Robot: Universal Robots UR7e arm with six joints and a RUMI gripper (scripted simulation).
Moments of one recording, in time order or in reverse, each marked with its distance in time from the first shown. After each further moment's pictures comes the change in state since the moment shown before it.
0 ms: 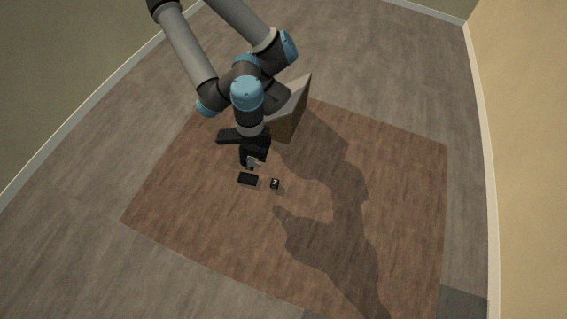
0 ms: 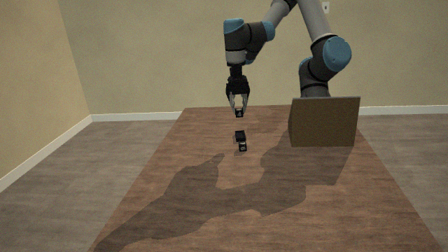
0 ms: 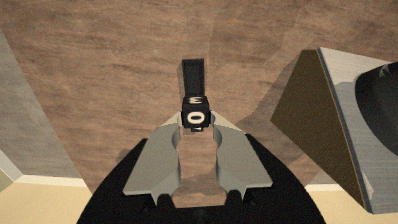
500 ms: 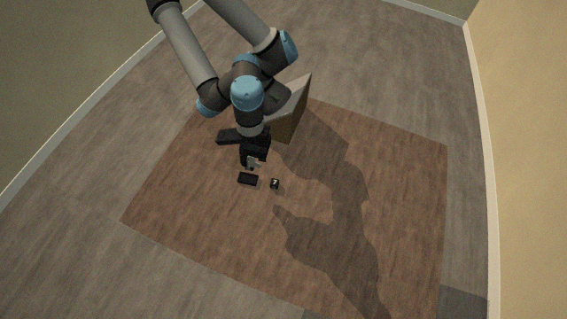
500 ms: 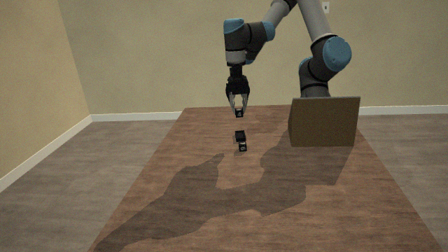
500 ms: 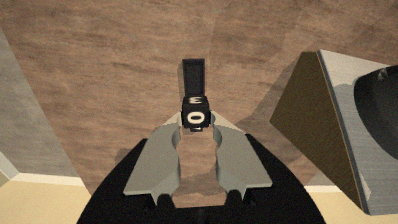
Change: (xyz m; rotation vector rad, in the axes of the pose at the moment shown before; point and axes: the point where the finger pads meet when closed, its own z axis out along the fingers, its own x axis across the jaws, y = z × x) arm 0.000 0.000 0.000 0.000 0.000 -0.017
